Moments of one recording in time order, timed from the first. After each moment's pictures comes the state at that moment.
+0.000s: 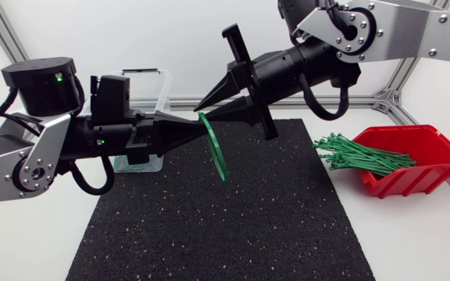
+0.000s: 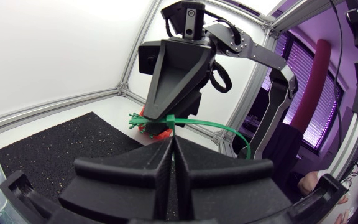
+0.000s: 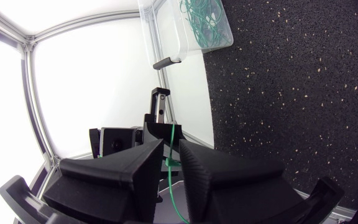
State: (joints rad) left arm -0.38 1.36 0.73 0.43 0.98 -0.23; right arm 0.49 1.68 1.44 -0.59 -0.95 1.07
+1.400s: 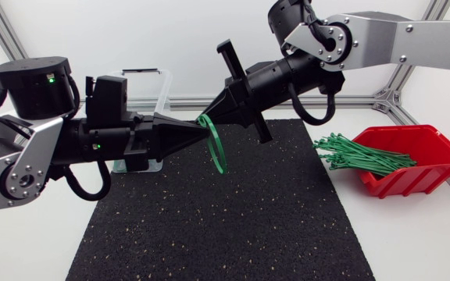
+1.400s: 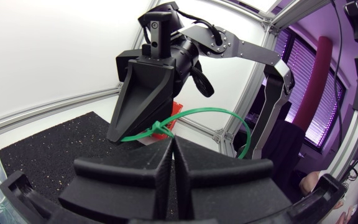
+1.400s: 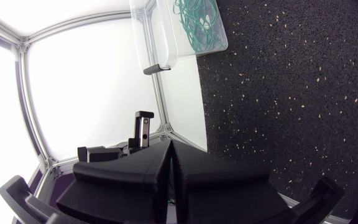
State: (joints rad) left arm -0.42 1.29 0.71 0.38 0.94 -0.21; right arm 0.48 1.75 1.46 -0.58 -0.95 1.01
